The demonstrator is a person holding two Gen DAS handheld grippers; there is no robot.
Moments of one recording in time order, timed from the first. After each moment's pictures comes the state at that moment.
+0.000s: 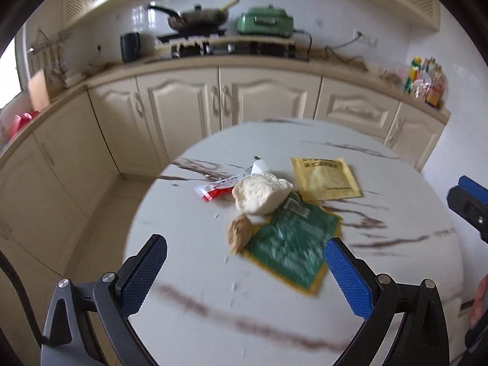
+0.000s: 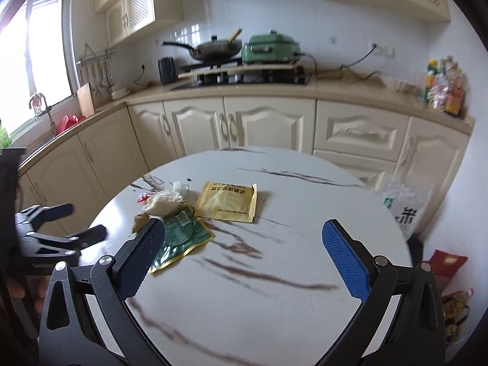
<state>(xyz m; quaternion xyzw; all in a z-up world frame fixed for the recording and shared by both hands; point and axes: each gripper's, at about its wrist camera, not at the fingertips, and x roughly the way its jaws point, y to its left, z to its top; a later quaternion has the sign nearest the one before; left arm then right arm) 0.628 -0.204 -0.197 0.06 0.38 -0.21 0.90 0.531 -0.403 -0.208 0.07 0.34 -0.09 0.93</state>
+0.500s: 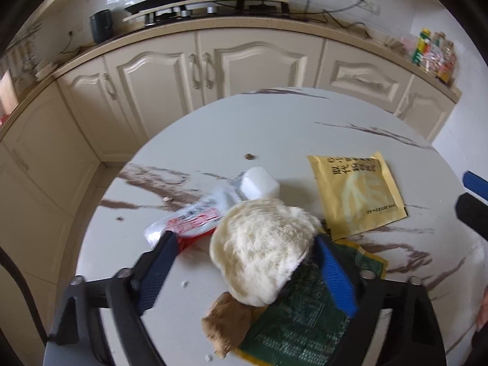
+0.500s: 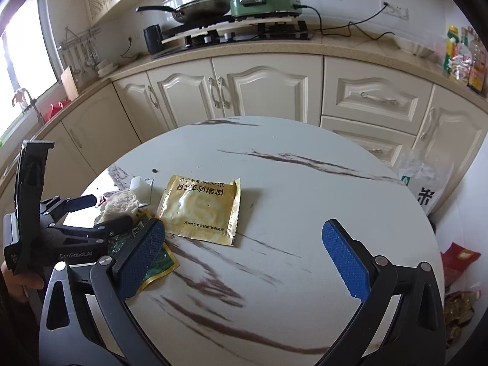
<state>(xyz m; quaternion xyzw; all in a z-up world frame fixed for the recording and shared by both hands) 0.753 -0.252 -0.235 0.11 0.45 -0.24 0.86 0.621 -0.448 -0.263 0.09 0.42 -0.08 0.90</state>
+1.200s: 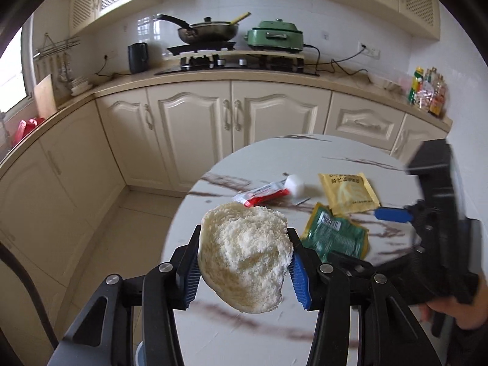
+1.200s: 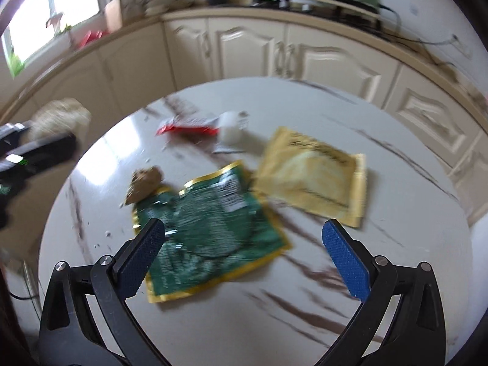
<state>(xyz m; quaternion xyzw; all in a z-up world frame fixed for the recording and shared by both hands) 0.631 -0.136 -0.176 0.06 0.35 -0.20 0.91 0.652 -0.326 -0.310 -0.02 0.49 0.01 0.87</state>
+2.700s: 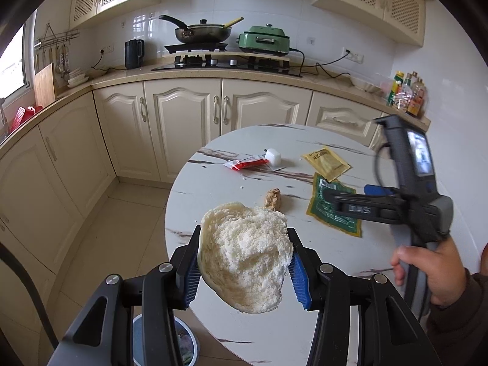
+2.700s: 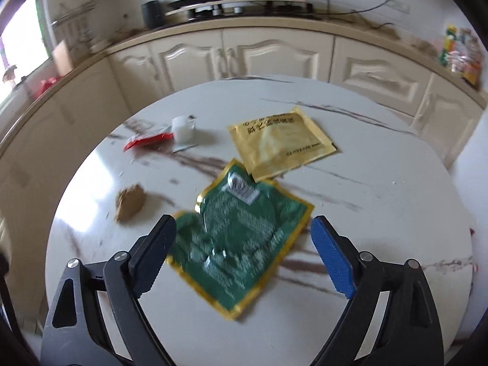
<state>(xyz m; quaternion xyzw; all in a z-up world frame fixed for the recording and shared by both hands) 0.521 -0.072 -0.132 0.04 0.36 -0.24 0.90 0.615 -0.345 -0.300 0.07 0.46 -0.12 0.88</state>
